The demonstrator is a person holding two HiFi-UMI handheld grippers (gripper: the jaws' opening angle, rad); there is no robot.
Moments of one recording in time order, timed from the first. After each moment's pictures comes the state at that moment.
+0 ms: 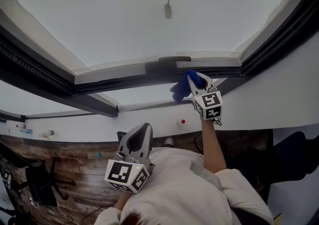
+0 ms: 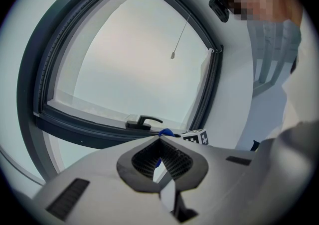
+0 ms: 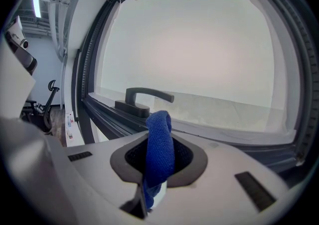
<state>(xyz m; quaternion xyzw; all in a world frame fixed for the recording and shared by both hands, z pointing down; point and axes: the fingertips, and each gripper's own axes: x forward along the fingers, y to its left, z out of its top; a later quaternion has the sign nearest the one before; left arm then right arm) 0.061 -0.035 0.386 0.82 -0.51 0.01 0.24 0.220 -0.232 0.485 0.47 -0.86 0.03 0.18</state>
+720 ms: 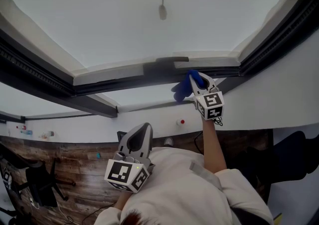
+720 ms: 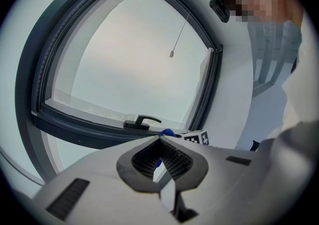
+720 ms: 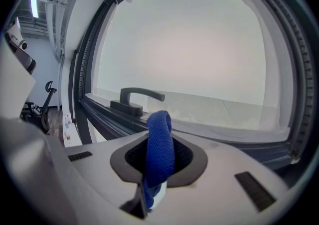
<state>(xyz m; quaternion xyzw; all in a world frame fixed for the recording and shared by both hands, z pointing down) 0.069 -0.037 0.386 0.83 -0.51 0.01 0.25 0.238 -0.234 0.484 0.49 -0.85 0.03 0.18</state>
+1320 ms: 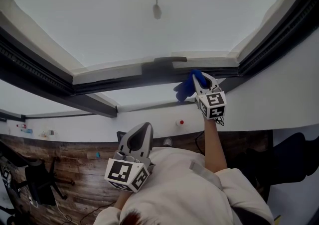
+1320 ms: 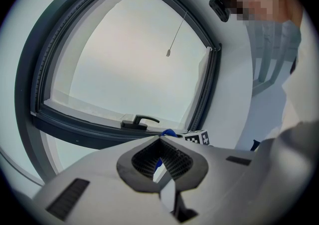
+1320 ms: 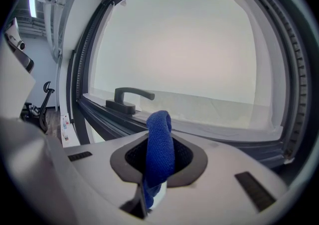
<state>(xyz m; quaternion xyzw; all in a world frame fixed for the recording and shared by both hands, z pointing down) 0.080 -0.035 0.384 0.83 -0.51 0.01 0.24 0.259 -0.236 0.484 0.50 -0.85 0.04 0.17</state>
